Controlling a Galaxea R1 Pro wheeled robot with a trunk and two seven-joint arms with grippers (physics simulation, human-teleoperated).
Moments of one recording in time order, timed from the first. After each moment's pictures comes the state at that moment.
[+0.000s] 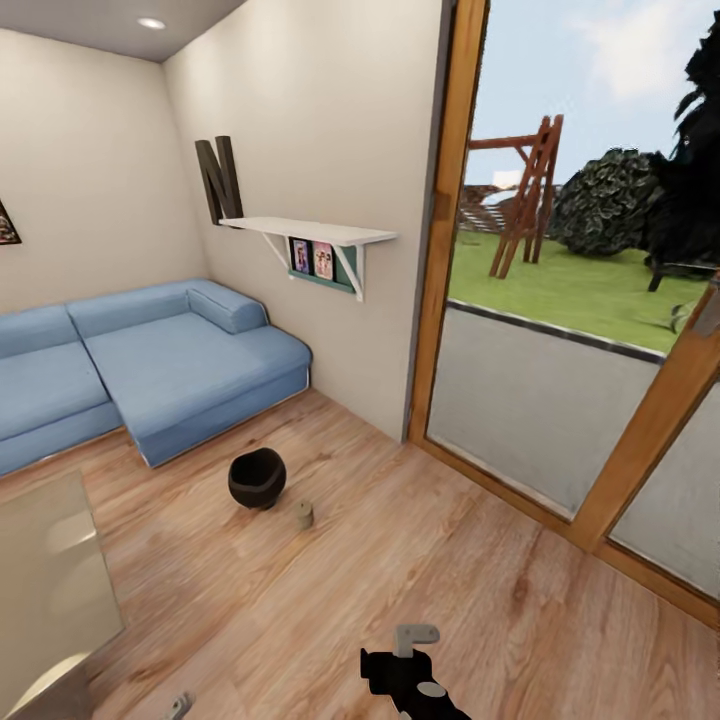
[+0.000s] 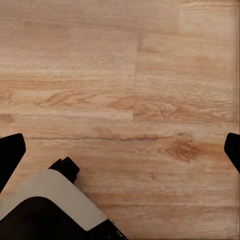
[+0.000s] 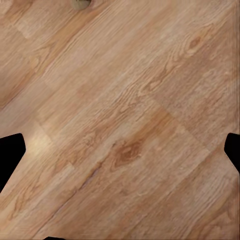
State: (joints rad) left arm -0.21 0.06 -0.08 -0.53 0.91 0.00 0.33; right arm -0.40 0.15 0.66 -0.51 -0.61 0.02 -0.26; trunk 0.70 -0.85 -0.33
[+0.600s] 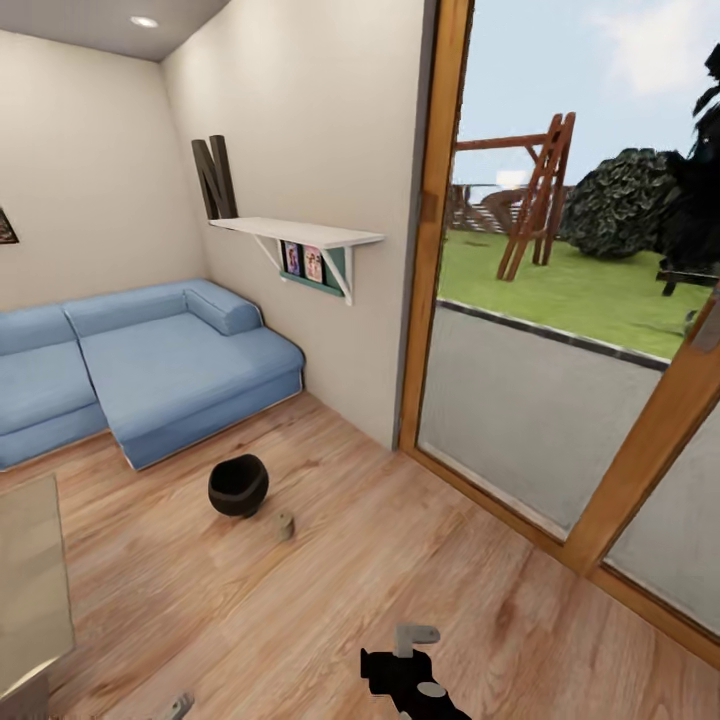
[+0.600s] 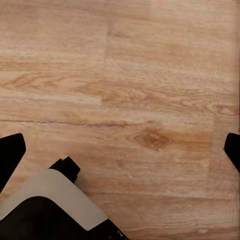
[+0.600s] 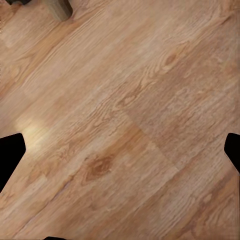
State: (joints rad) left arm -0.21 0.06 -0.08 -0.53 0.91 0.01 0.33; right arm -0.40 0.15 0.66 -0.51 -0.61 0.02 -0.26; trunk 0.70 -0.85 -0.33
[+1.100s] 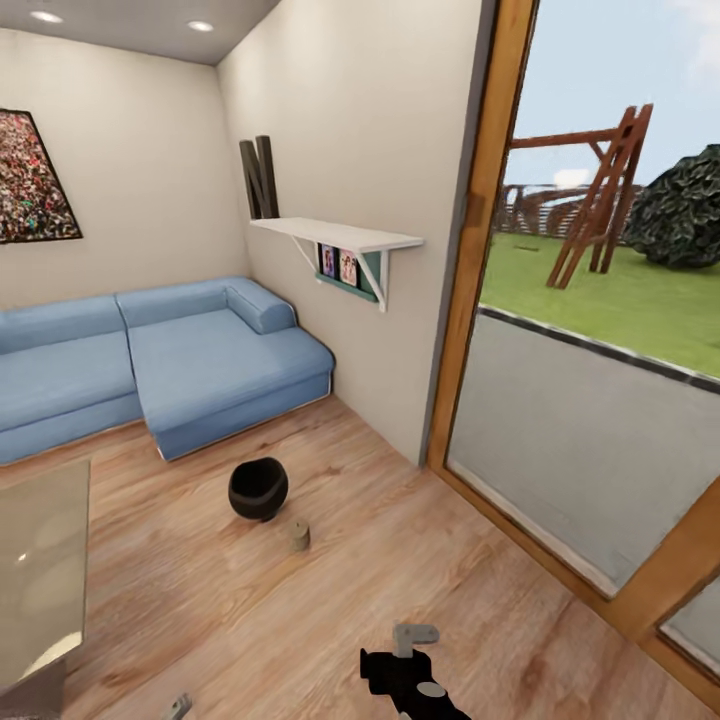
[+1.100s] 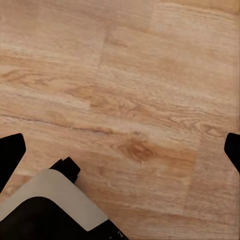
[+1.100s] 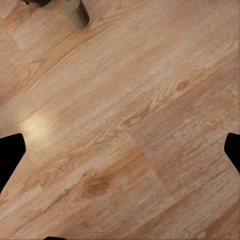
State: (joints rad) left arm -0.21 0.06 -0.08 -0.53 0.91 0.00 0.33; right arm -0.40 0.15 0.66 -0.51 -0.61 0.02 -0.26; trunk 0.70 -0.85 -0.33
